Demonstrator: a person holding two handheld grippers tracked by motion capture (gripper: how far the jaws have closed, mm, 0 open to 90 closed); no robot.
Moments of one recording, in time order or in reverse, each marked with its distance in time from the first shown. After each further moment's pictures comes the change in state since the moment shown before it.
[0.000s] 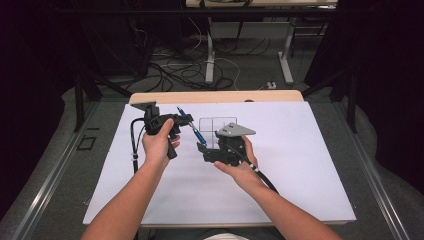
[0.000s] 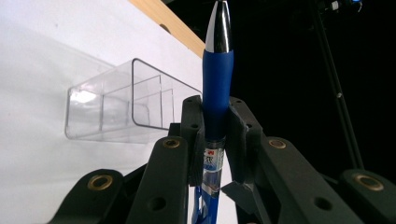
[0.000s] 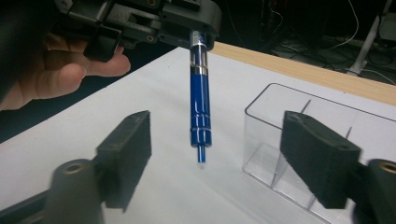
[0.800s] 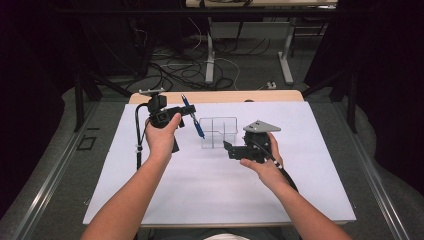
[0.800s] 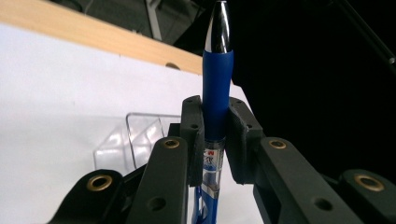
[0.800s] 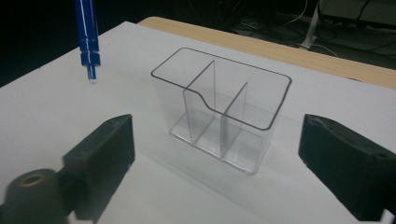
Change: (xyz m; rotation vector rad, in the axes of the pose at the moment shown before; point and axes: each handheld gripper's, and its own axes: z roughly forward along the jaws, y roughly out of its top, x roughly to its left) left arm -0.041 0.003 0.005 -0.075 0.110 0.360; right arm -0.057 -0.012 -0.031 0.078 -0.148 0.023
